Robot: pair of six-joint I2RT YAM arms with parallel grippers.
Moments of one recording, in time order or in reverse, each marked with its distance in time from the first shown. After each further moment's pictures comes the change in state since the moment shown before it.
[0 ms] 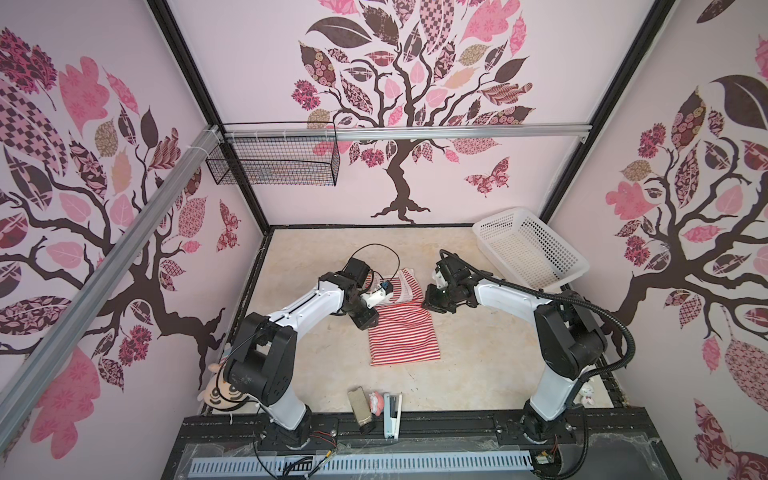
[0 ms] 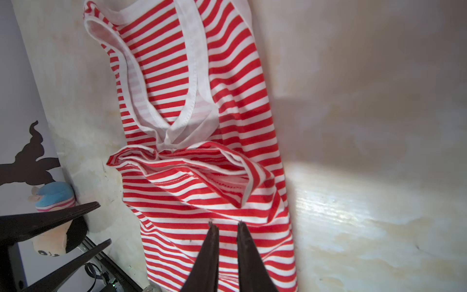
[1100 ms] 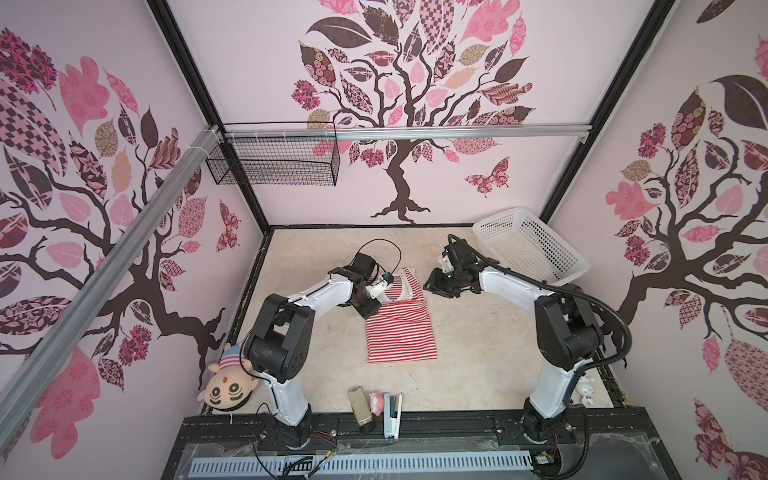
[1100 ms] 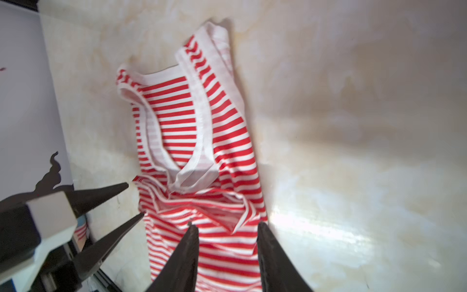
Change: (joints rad) left arm 0.010 0.106 0.071 0.125 -0.164 -0.040; right arm -0.080 -0.003 0.102 -0.014 0.006 -0.040
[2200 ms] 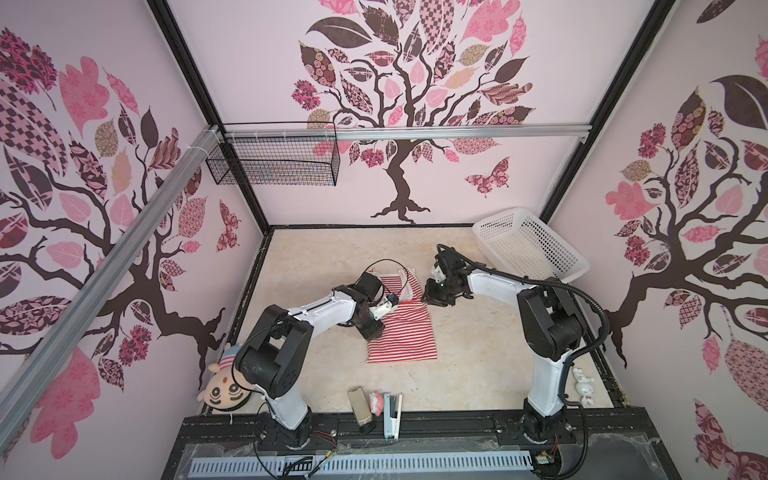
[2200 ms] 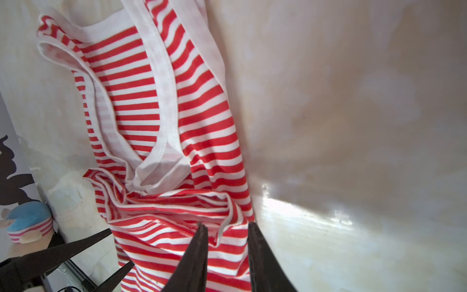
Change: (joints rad) left arm -0.098 -0.049 -0.196 0.024 0.050 -0.056; right arm 0.035 0.150 0.034 -0.031 0.004 -0.034
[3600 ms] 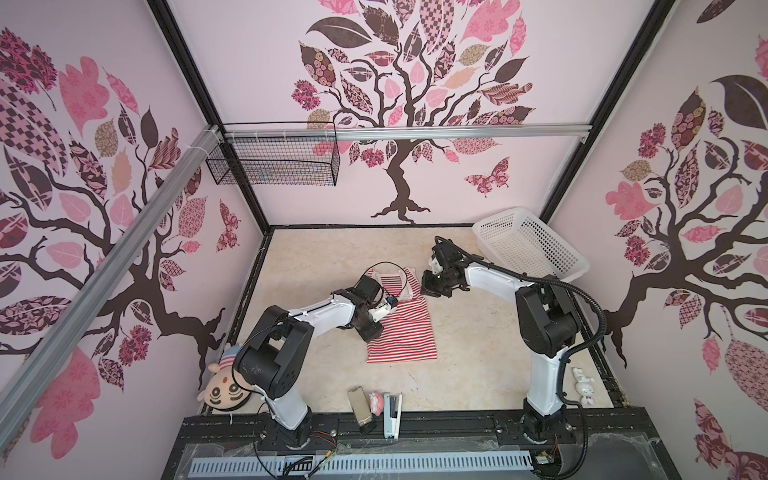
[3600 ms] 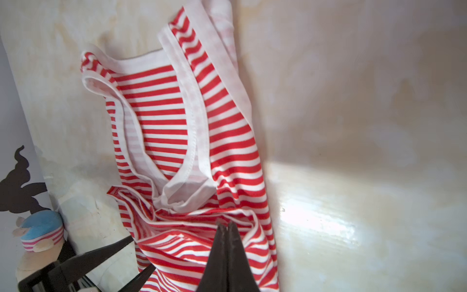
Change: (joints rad) left arm 0.000 -0.012 -0.055 0.075 -0.021 0.015; right arm 0.001 0.052 0.124 -0.037 0.020 0.006
